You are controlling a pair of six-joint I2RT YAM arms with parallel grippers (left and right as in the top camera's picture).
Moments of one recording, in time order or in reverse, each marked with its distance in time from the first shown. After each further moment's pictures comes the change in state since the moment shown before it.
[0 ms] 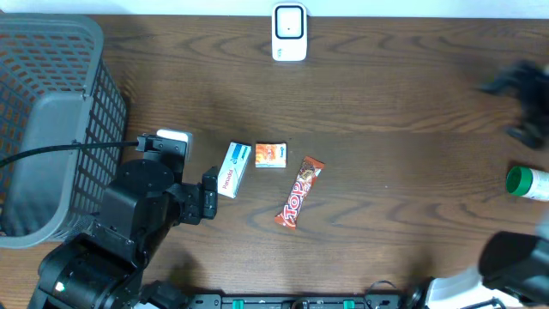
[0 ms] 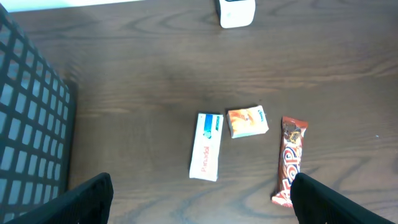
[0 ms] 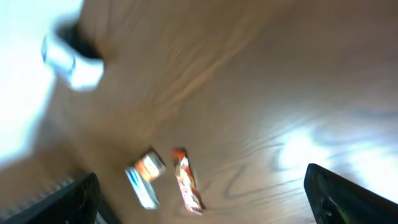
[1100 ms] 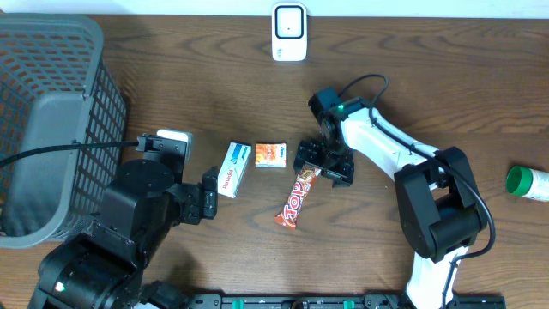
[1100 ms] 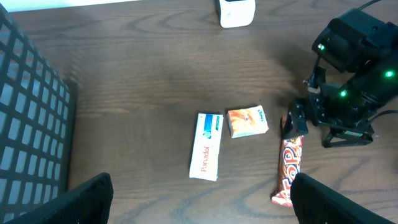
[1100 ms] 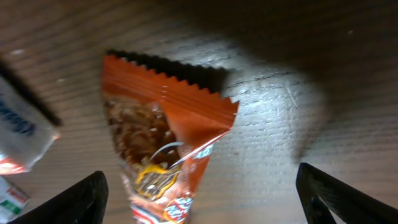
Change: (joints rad) left arm 0.000 0.000 0.000 0.000 0.000 0.000; right arm 0.864 0.272 -0.669 0.614 0.150 0.390
